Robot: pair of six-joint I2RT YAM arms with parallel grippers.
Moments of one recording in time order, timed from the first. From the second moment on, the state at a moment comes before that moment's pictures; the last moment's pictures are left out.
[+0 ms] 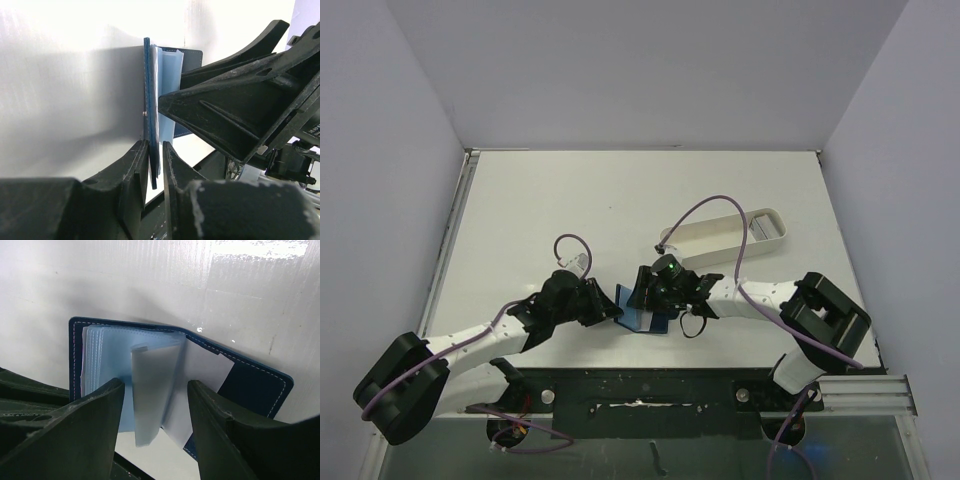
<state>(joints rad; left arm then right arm) -0.71 1.12 0.33 0.17 0.19 -1.04 0.89 1.57 0.75 -0.02 -0.01 0.91</state>
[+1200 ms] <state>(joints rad) -0.71 1.12 0.31 0.19 0.19 -1.04 0.90 1.51 0.79 -0.06 0.02 0.91</state>
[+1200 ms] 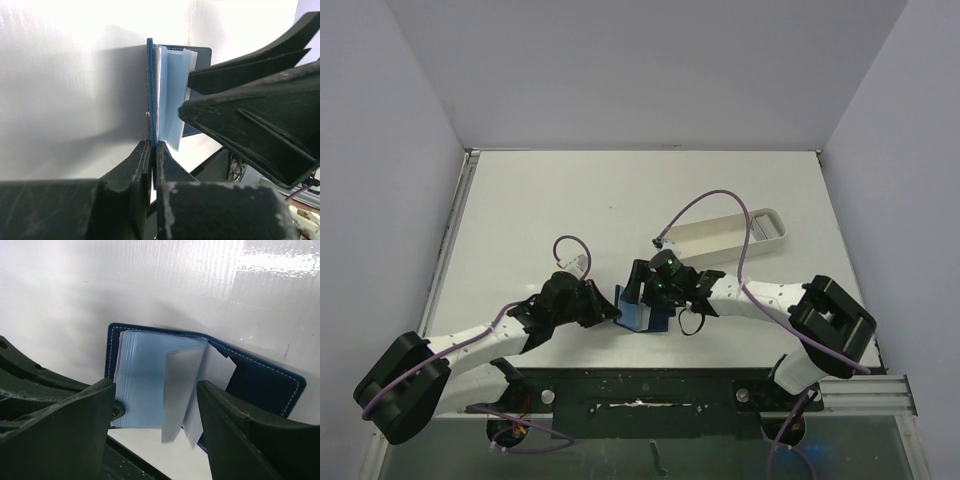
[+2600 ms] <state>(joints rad) -0.71 1.12 0.27 0.23 0.17 -1.08 0.90 1.61 0.73 0.09 -0.03 0.94</state>
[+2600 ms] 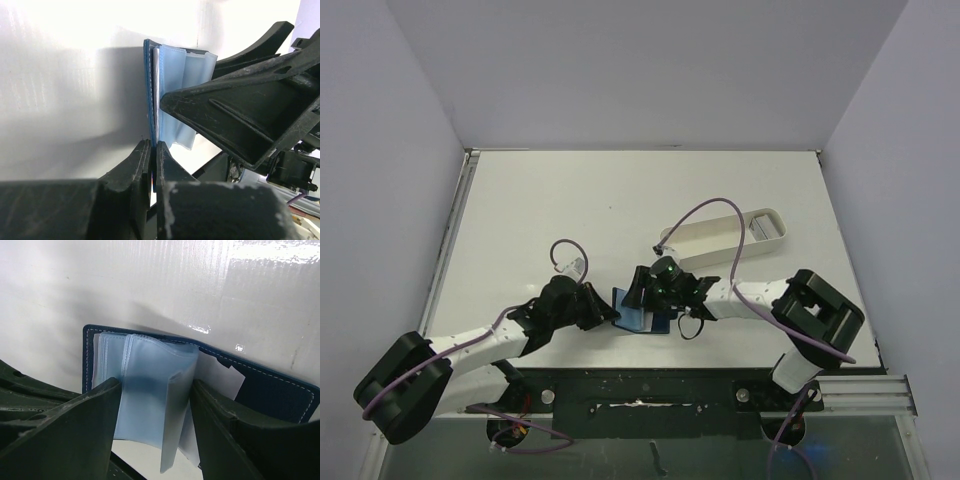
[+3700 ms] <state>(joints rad) -0.71 1.10 0.27 0.22 0.14 -1.08 0.96 1.46 0.88 -0.50 0.31 0.90</state>
